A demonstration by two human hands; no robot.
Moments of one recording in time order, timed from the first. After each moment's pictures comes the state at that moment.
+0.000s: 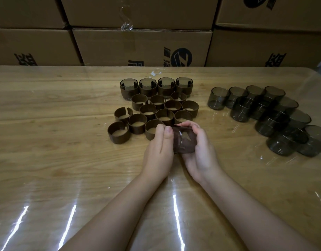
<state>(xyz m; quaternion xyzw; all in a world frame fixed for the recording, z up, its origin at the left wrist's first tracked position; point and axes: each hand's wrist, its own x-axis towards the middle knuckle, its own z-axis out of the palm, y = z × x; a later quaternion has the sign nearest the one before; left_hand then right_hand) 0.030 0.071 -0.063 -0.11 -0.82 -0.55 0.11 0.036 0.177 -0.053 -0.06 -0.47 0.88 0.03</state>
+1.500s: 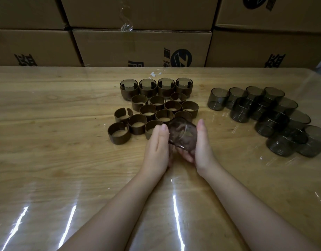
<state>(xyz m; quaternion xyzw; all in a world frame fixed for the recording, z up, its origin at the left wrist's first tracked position) 0.025 0.070 -0.064 -0.11 -0.72 -0.68 0.06 0.027 0.187 -0.061 0.01 -0.65 0.76 -0.01</state>
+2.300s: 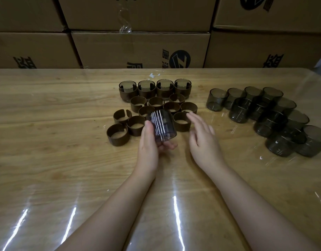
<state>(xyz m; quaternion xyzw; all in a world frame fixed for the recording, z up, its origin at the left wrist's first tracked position) 0.014 0.066 -0.066 -0.02 -0.57 -0.82 0.01 0.019 0.210 -0.064 0.04 -0.92 0.33 0.20</state>
